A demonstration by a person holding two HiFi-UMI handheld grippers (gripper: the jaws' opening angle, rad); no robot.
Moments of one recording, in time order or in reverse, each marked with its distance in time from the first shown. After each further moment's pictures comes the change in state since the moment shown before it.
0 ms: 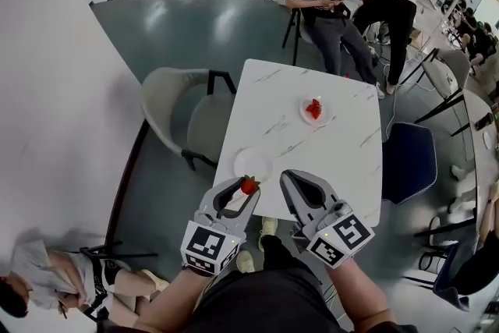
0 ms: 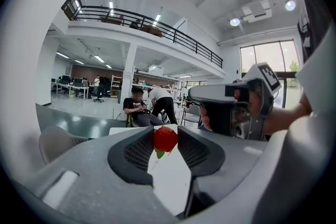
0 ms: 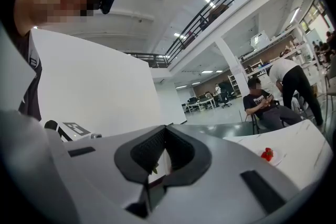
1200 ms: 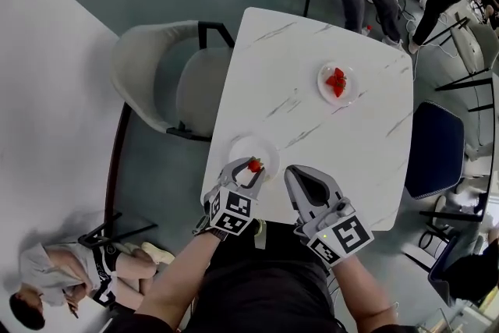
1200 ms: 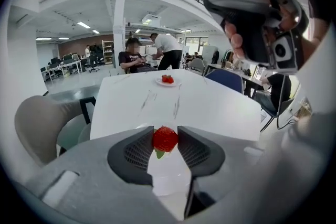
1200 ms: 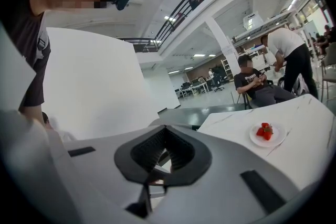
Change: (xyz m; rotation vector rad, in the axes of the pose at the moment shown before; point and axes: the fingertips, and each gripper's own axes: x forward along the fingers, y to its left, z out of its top) left arm 0.164 0.083 -0.240 0.074 0.495 -0.022; right arm 0.072 -0.126 -0.127 0.063 0.169 -0.054
